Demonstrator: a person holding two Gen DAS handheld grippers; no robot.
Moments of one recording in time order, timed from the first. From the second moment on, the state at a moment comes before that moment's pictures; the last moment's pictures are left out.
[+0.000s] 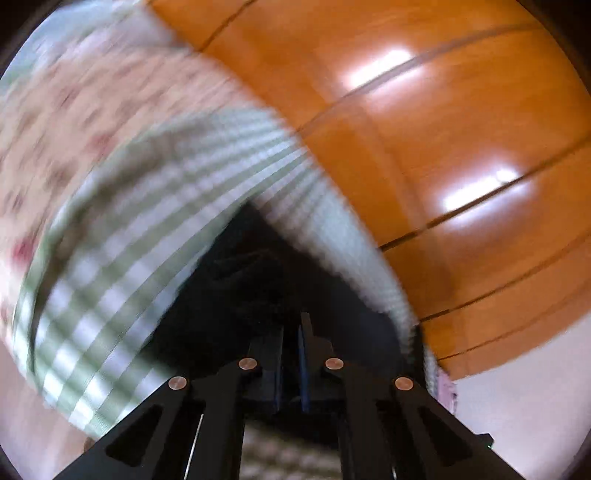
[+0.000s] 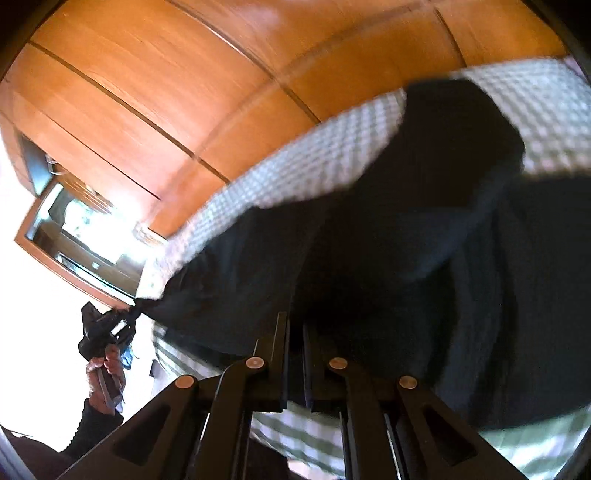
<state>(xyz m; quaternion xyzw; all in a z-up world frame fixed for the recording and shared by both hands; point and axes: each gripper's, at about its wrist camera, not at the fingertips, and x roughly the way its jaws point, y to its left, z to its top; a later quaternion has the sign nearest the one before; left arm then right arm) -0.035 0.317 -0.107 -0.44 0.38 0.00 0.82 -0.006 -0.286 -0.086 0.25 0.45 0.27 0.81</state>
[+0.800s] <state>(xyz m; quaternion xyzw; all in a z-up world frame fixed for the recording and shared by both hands) -0.093 0.328 -0.110 -0.42 0.37 0.15 0.81 0.009 -0.277 -0.116 0.22 0.50 0.22 0.81</state>
